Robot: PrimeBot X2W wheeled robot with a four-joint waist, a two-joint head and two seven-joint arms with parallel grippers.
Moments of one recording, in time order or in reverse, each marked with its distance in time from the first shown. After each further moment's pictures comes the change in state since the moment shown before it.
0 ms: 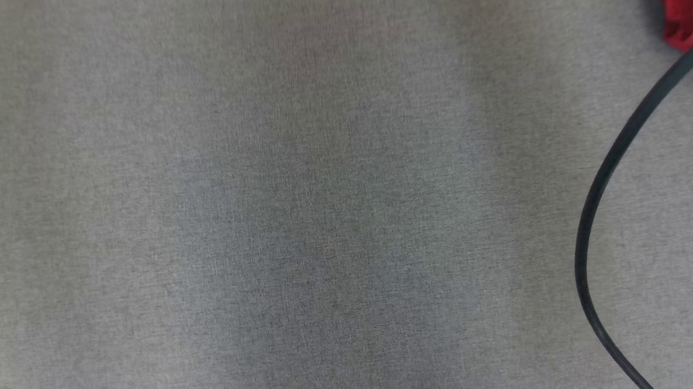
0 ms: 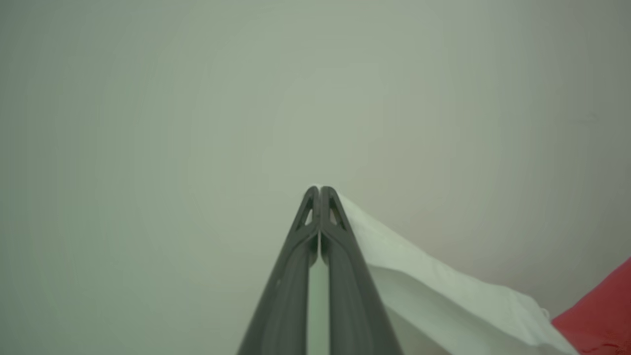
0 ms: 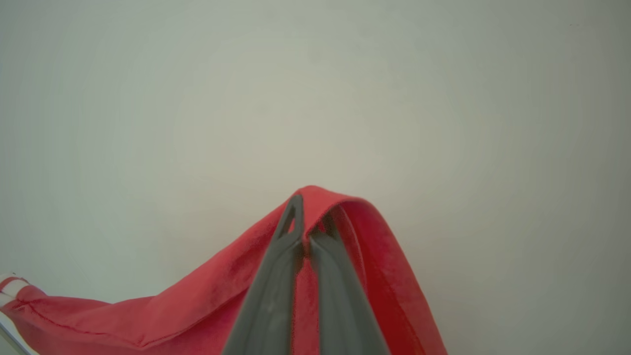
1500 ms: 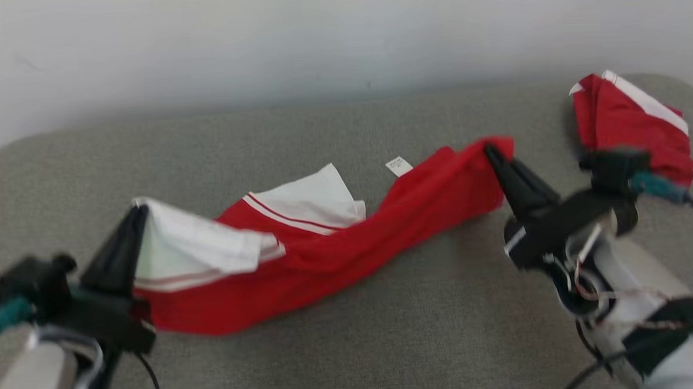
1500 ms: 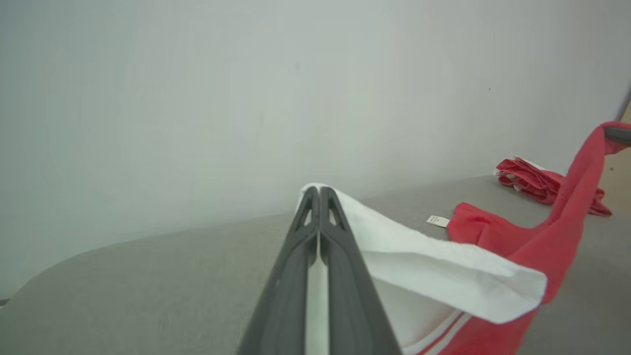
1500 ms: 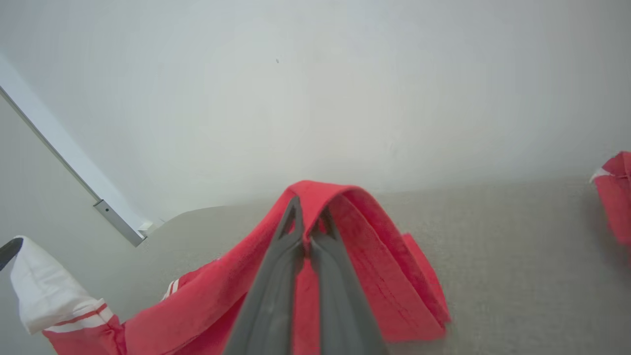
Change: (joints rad) left arm 1.472 -0.062 0.270 -0.644 0.177 -0.001 0.019; right arm 1.302 -0.220 -0.076 -0.806 -0.146 0.000 0.063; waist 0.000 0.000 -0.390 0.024
